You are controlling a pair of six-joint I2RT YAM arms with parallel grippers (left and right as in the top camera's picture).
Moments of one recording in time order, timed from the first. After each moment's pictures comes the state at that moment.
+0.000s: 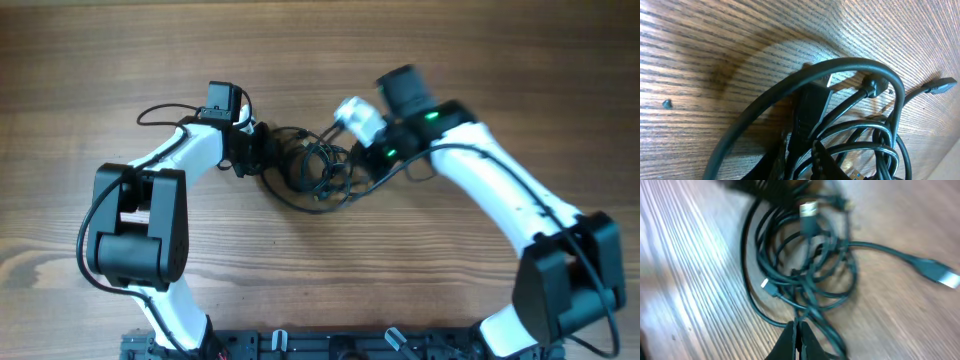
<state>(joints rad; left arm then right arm) -0.14 1.95 1.12 -0.45 0.48 -0.65 0.38 1.72 1.29 -0.75 -0.48 -0.41</state>
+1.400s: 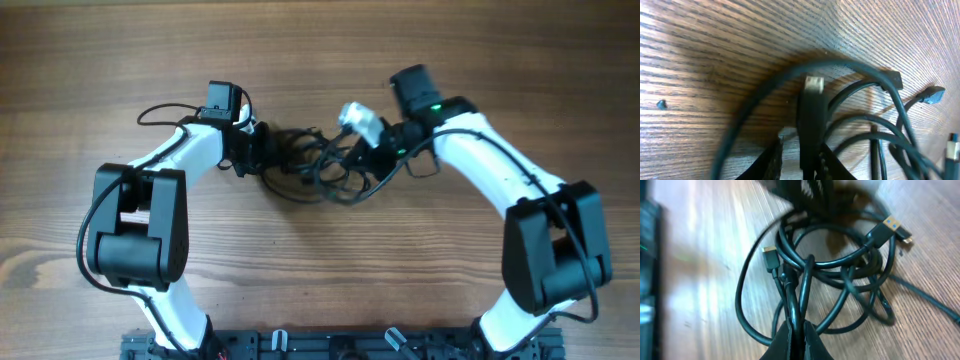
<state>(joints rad) -0.14 1.95 1.12 -0.44 0.48 -0.65 0.31 1.84 1.26 -0.71 -0.79 -0.66</state>
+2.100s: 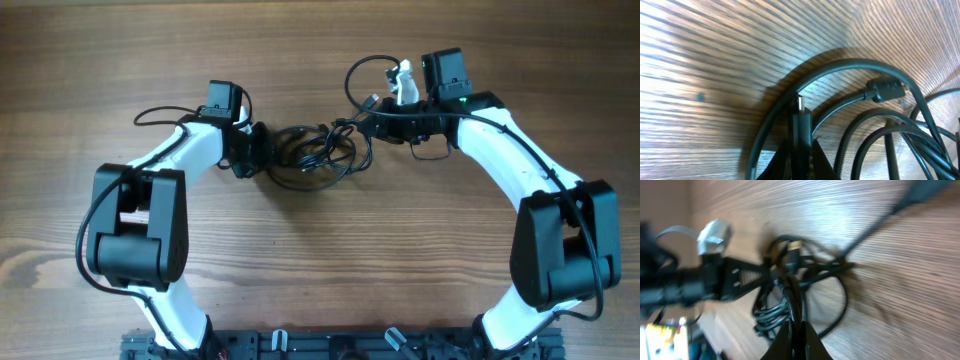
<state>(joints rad) -0.14 1.95 1.13 -0.48 0.43 -0.71 0.22 1.84 1.25 -0.49 -0.68 0.40</state>
